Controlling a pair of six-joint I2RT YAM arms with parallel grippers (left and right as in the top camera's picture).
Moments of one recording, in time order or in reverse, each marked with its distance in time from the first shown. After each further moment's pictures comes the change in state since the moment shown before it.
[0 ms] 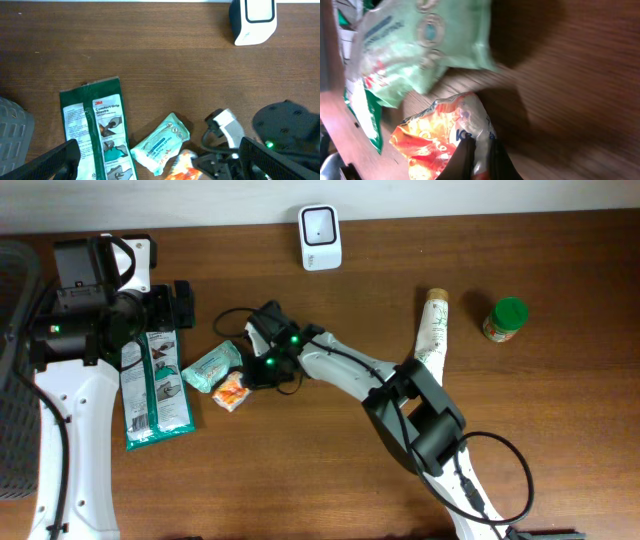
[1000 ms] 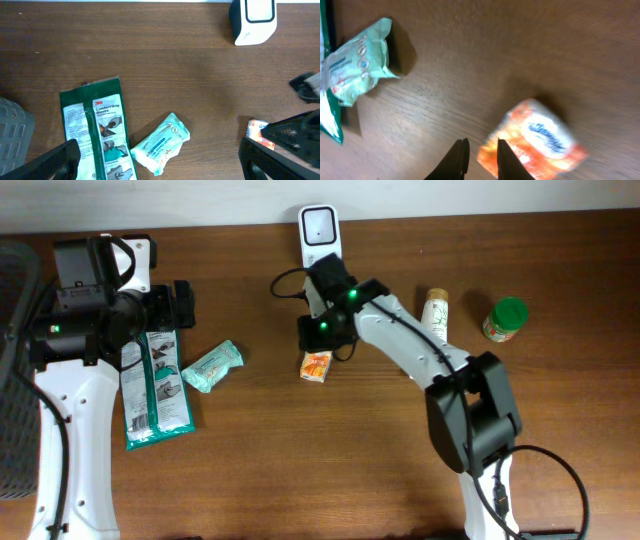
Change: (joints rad) left arm 0.000 0.000 0.000 0.000 0.000 0.000; right arm -0.183 -0.170 0.000 -0.267 0.169 -0.143
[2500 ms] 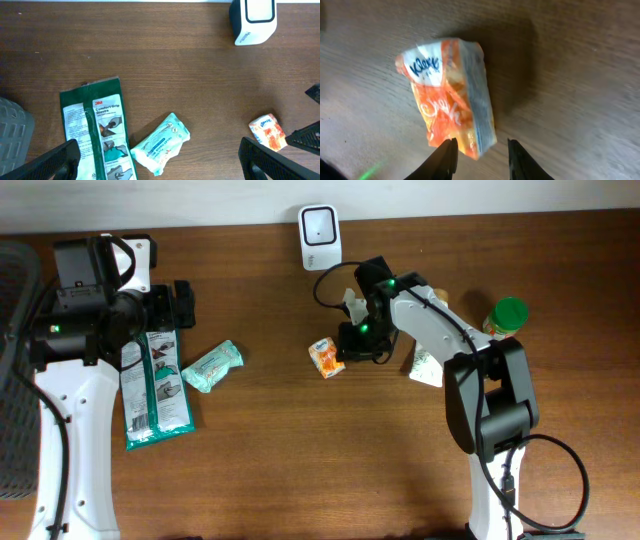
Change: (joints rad) left arm 0.000 0.000 0.000 0.000 0.000 0.000; right arm -0.188 0.020 -0.085 -0.146 -0.114 -0.214
